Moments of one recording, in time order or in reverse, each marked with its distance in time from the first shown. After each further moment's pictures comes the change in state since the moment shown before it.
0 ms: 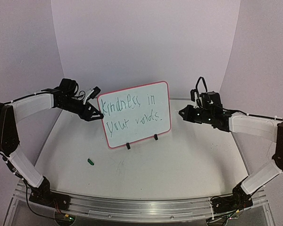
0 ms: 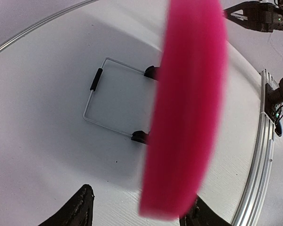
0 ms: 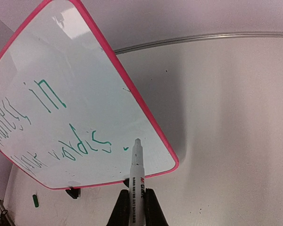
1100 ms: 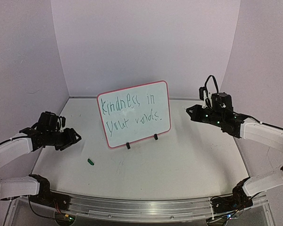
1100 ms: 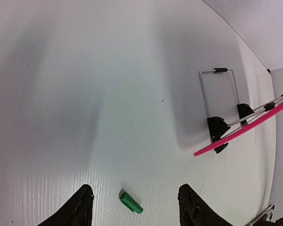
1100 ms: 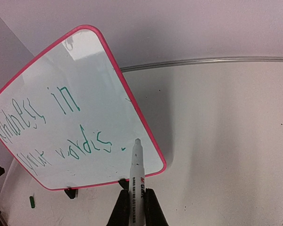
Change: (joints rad) left arm 0.008 -0.624 -0.652 0.146 -0.555 -0.909; right arm 0.000 -0.203 -0.092 -0.011 0.069 -0.060
